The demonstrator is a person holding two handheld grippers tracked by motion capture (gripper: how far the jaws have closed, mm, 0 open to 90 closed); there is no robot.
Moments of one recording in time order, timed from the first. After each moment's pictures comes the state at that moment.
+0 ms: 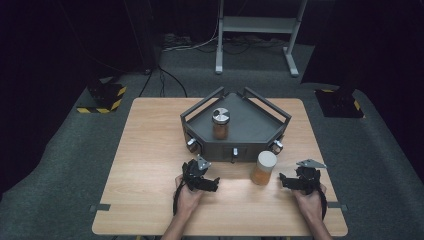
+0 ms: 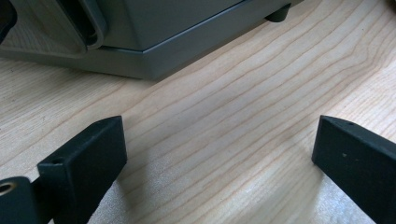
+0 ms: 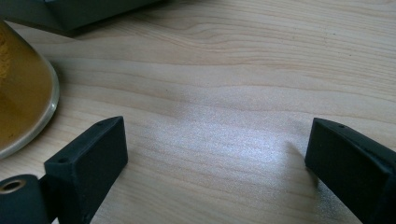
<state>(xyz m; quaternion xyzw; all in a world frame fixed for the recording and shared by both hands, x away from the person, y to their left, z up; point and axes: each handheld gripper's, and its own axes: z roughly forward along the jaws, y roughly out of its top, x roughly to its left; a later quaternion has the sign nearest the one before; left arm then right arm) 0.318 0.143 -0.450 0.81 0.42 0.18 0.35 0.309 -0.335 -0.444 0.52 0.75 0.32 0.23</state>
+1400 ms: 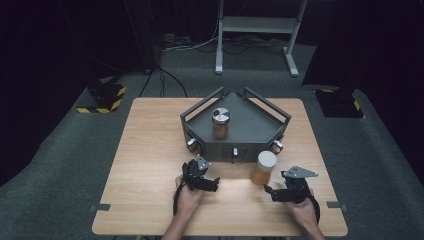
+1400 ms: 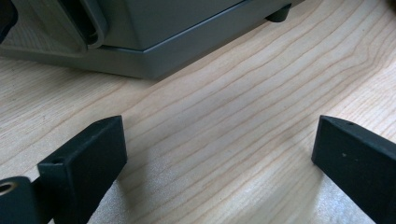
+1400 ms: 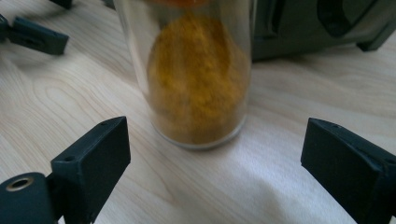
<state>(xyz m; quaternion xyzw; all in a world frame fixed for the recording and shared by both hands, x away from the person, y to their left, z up) 0.317 0.142 -0.450 0.81 0.43 0.18 0.35 0.285 -0.330 -0.430 0.40 0.80 0.41 0.17</state>
